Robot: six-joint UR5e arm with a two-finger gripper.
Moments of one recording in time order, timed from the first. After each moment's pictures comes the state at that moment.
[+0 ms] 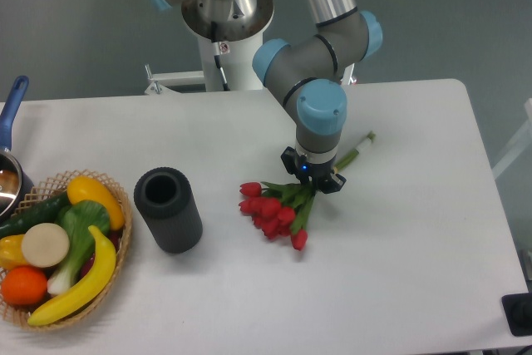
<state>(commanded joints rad) 2.58 -1.91 -1.95 -0.80 1.59 1.18</state>
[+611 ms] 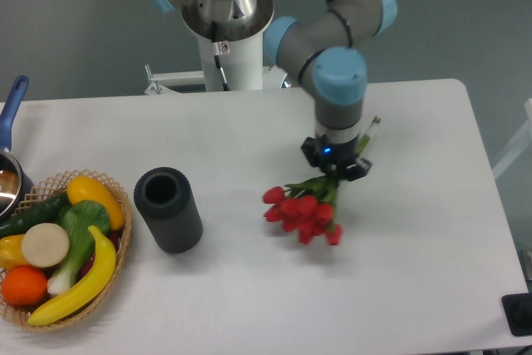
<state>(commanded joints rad) 2.68 -1.83 -1.82 -0.81 1.57 0.91</state>
